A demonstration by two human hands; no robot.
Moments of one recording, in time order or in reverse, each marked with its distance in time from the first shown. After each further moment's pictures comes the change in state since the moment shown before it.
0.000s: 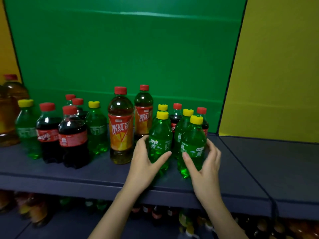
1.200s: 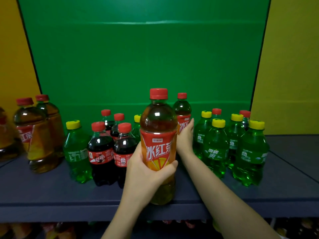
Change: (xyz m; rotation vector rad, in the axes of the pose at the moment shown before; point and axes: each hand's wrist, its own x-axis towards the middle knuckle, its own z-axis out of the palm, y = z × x) left_hand 0.009 -0.015 -0.152 -0.266 -0.021 -0.026; right_hand 0.072 -0.087 0.193 0.238 -0.032 0.304
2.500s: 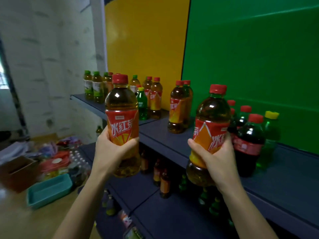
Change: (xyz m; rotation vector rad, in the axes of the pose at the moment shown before) left_hand -0.137 0.038 -0.230 0.330 0.785 -0.098; right_hand -0.195 -0.063 0.065 0.346 -0.730 -0.204
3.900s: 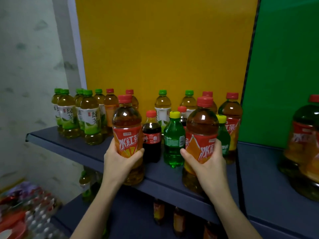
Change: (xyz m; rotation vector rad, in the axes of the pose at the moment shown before) left_hand 0.423 -0.261 -0.120 0.011 -0.211 0.079; right_hand 0.236 0.122 0.394 -0.239 0.285 -0.035
